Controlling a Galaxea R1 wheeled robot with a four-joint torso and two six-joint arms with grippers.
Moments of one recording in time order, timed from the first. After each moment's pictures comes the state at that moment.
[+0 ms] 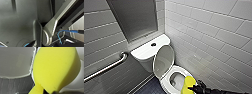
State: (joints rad) left arm 1.51 2.53 -1.85 -0.03 -0.08 0.13; right arm -0.66 2.48 -1.69 0.10 -0.01 0.40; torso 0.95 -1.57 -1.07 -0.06
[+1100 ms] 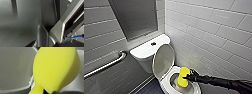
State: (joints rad) left arm 1.52 2.54 -1.86 -0.04 -0.07 0.13; right arm -0.48 2.66 -1.92 0.10 -0.14 0.43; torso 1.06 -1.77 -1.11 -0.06
